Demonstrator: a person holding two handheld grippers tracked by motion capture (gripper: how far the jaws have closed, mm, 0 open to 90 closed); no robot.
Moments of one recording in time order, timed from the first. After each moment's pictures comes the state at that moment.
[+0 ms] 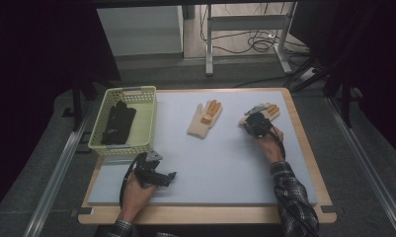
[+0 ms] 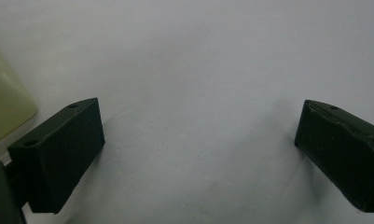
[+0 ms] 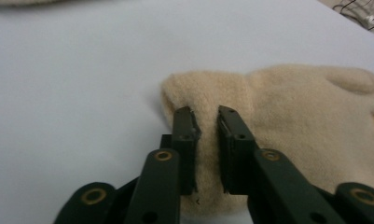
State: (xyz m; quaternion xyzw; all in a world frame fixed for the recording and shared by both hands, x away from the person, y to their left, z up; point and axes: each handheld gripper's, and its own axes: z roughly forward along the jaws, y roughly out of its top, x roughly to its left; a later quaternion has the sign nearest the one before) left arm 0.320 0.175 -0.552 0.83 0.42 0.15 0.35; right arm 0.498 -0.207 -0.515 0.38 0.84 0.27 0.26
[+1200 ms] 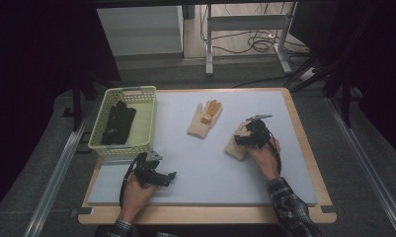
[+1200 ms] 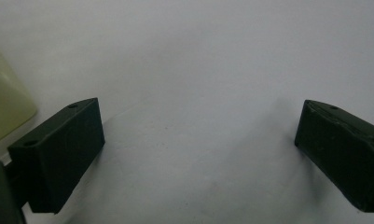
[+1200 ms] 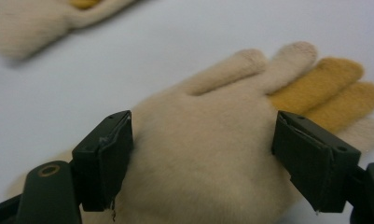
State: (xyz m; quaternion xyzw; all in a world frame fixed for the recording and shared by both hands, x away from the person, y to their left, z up) left arm 0.320 0.175 -0.552 0.83 0.42 0.15 0.35; right arm 0.458 -0.197 -0.516 0.48 0.80 0.31 0.19
